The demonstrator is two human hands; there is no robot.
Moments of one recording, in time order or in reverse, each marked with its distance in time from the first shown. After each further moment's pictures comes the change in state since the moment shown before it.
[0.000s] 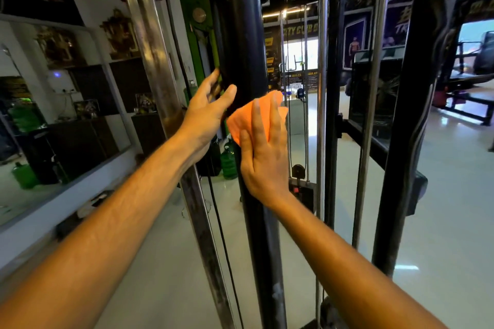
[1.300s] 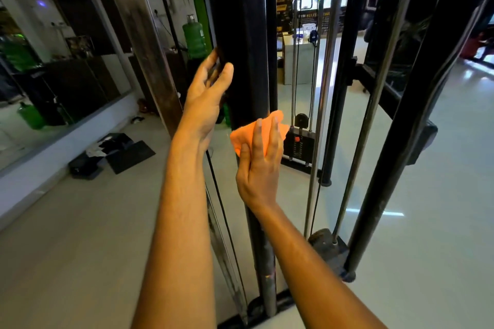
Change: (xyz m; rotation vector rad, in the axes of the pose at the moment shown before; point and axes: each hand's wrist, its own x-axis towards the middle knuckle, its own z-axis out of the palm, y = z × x) left_hand -0.061 -0.101 0.018 -0.086 0.061 -0.114; right_hand -0.159 0.051 0.031 0.093 -0.070 0.218
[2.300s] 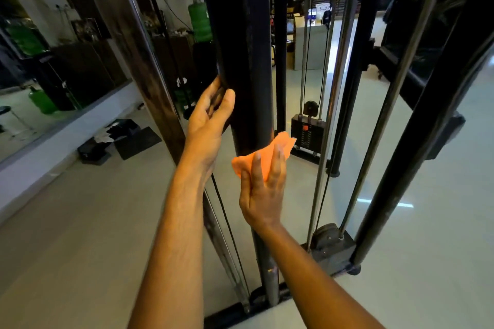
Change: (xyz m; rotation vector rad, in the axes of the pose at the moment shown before) left_hand -0.029 -0.066 0.006 -0.024 0.076 -0.077; right_hand -0.065 0.067 0.023 -0.089 -0.037 -0.051
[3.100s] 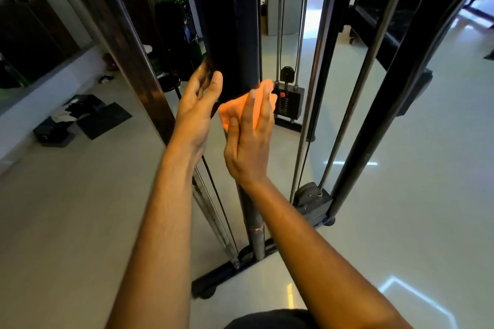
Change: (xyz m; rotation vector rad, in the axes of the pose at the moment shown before) left_hand -0.016 -0.041 -0.011 -0.021 -0.084 -0.128; right_hand 0.028 -0.035 -0.010 0.049 0.026 0.127
